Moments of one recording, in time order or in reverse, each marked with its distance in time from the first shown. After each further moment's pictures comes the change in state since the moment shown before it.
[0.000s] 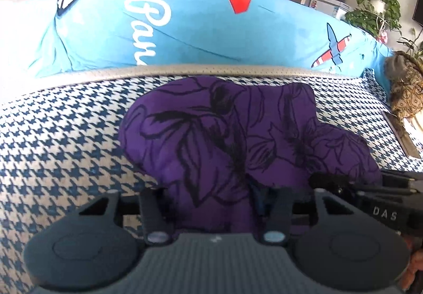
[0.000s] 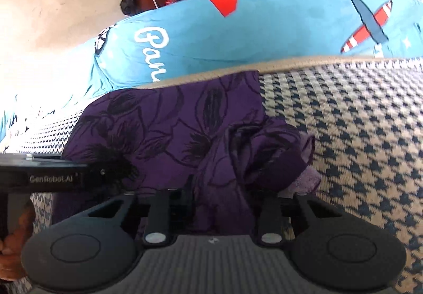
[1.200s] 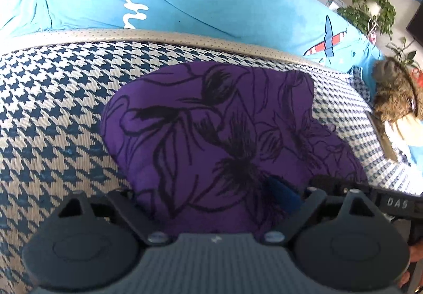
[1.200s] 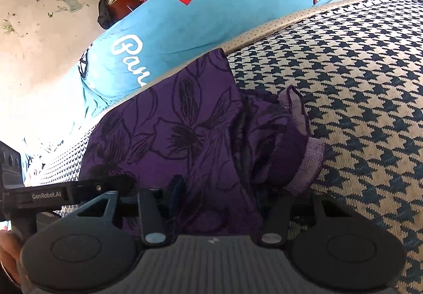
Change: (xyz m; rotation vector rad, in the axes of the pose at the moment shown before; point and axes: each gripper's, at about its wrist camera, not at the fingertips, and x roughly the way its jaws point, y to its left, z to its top) left arm 0.030 0.028 0.008 -0.090 0.137 -0.165; right arm 0.003 -0.042 -0.006 0.282 0.088 0.090
